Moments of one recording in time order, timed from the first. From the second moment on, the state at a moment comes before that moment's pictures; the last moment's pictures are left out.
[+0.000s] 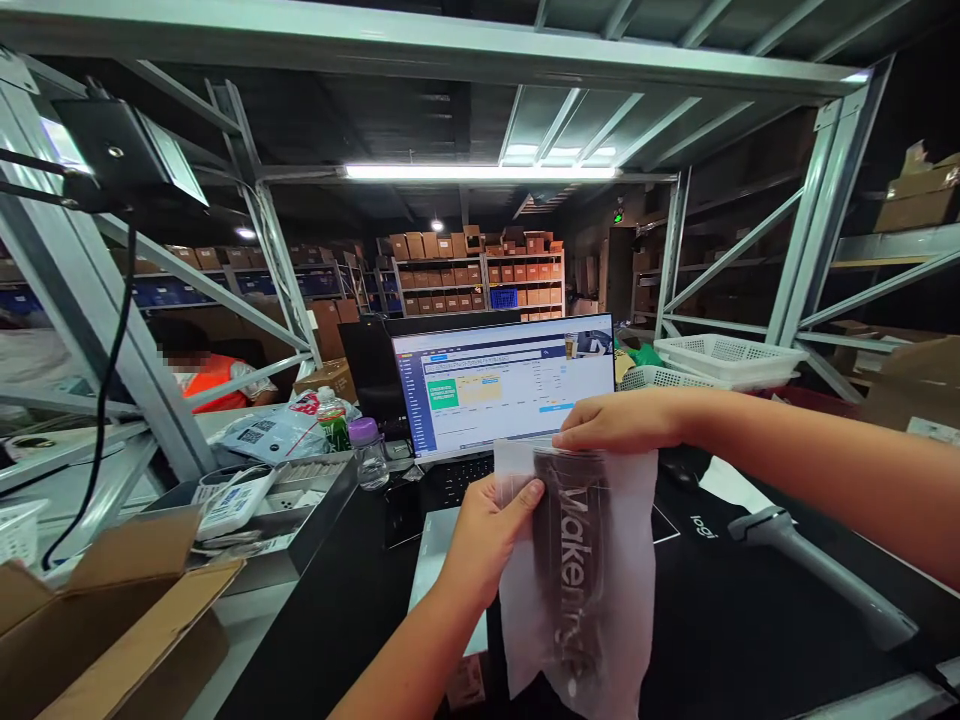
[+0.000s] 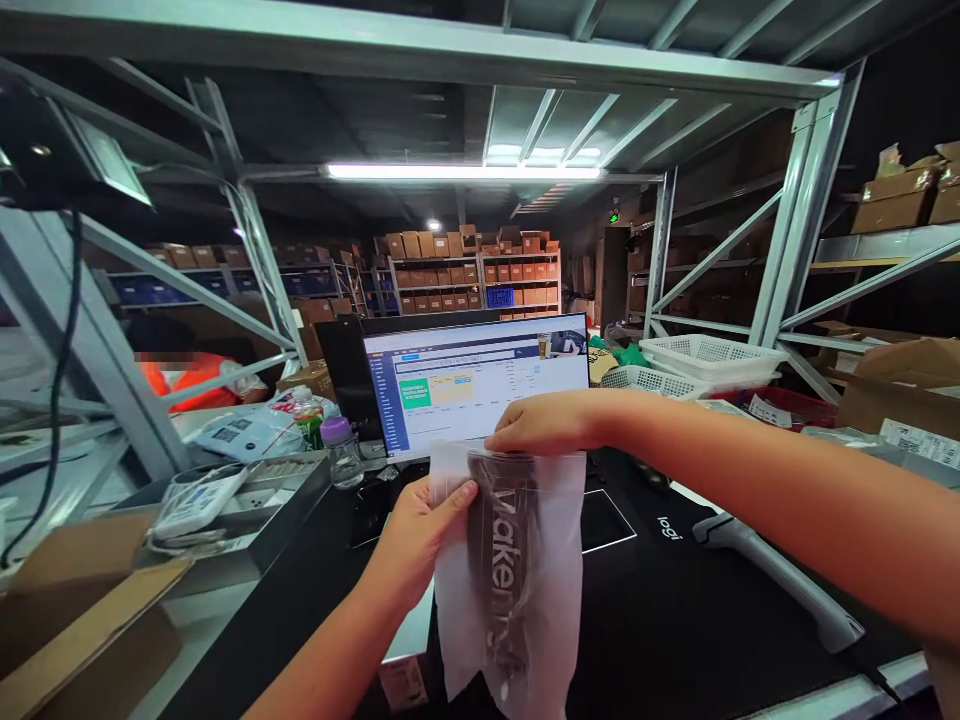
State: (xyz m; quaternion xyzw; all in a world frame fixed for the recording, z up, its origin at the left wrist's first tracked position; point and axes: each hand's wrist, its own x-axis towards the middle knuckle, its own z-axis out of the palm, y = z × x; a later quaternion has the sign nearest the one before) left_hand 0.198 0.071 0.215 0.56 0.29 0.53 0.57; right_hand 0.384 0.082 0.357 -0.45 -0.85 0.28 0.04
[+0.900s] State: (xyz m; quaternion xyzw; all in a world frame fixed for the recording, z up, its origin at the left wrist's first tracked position) left_hand 0.206 0.054 0.214 0.58 0.28 0.56 0.53; right_hand 0.392 0.070 0.351 -0.35 -0.91 0.24 0.01
